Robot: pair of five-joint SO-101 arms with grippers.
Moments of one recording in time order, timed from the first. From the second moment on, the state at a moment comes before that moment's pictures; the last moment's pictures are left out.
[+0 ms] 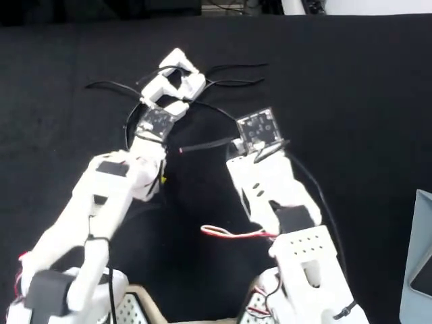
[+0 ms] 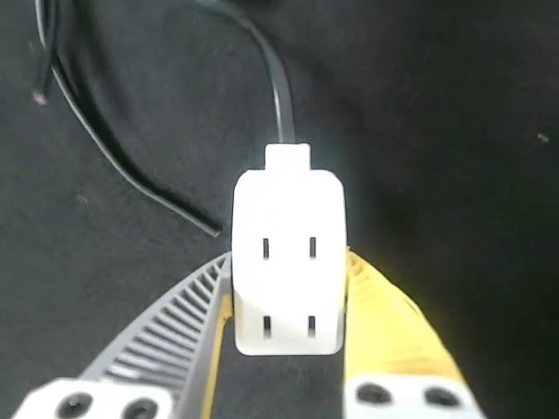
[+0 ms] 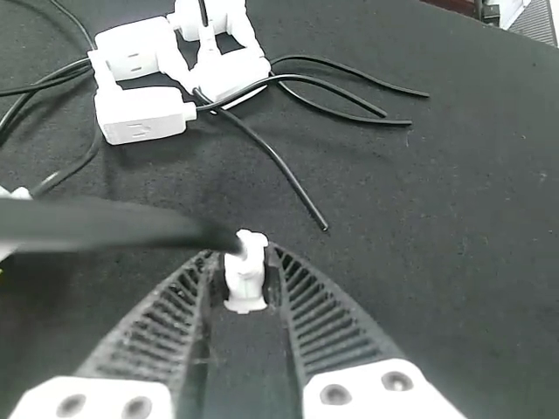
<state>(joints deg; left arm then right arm) 5.9 -21.1 53.3 39.3 -18.6 -13.7 -56.6 72.0 26.7 10.8</state>
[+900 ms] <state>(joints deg) 19.7 -44.8 67.3 35.7 -30.8 -1.9 -56.9 65.8 26.7 6.6</state>
